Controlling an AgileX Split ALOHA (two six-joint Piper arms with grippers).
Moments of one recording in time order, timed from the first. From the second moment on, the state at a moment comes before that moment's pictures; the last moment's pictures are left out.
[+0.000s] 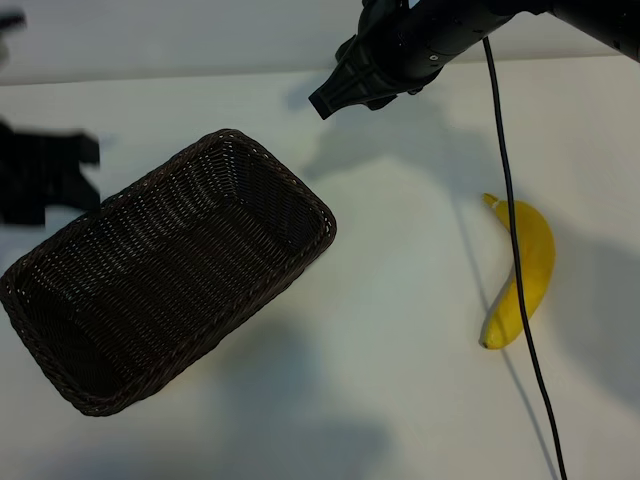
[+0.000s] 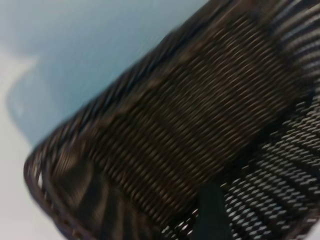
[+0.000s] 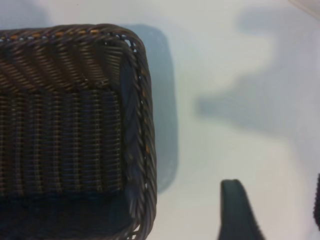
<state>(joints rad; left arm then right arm) -0.09 1.29 -0.98 -0.22 0.91 -0.15 0.62 1.80 -1.62 0.07 0.81 -0.11</state>
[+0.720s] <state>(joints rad) -0.09 0.96 -0.63 -0.02 0.85 -0.50 0.62 1.80 -1.62 0.07 0.83 -0.10</state>
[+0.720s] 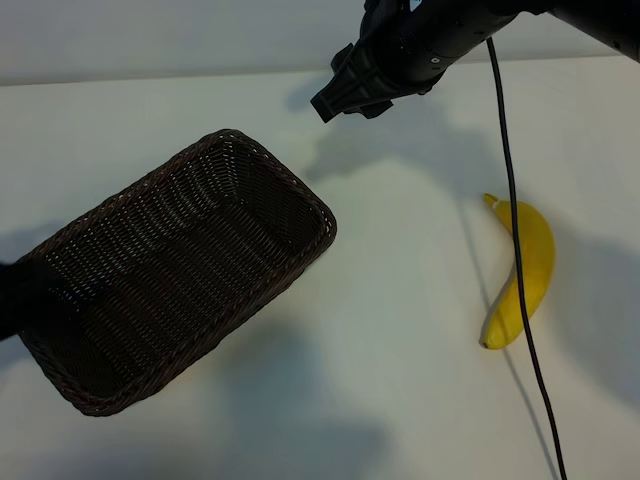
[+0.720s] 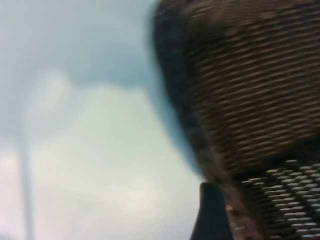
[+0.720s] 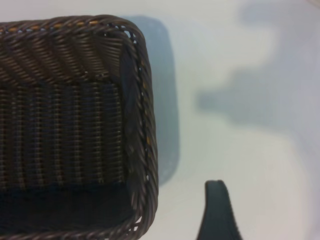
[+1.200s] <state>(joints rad) -0.09 0.94 -0.49 0.06 0.75 -0.64 0.62 1.80 -1.62 0.07 0.84 -0.10</state>
